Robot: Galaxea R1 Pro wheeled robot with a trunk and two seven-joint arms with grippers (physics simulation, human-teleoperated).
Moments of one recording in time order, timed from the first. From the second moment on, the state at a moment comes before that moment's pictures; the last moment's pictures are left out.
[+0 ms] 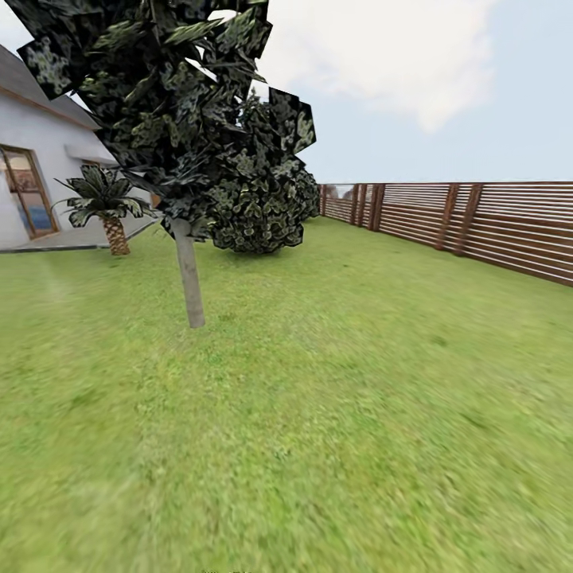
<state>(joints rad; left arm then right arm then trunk) 0.00 0.03 0.00 0.00 0.00 -0.08 -0.15 0.00 -0.02 0.01 0.00 0.00 0.00 0.00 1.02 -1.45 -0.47</state>
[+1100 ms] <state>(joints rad) 0.00 0.03 0.00 0.00 0.00 -0.08 -0.15 0.00 -0.02 0.01 -0.02 0.00 0.00 -0.01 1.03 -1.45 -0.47</state>
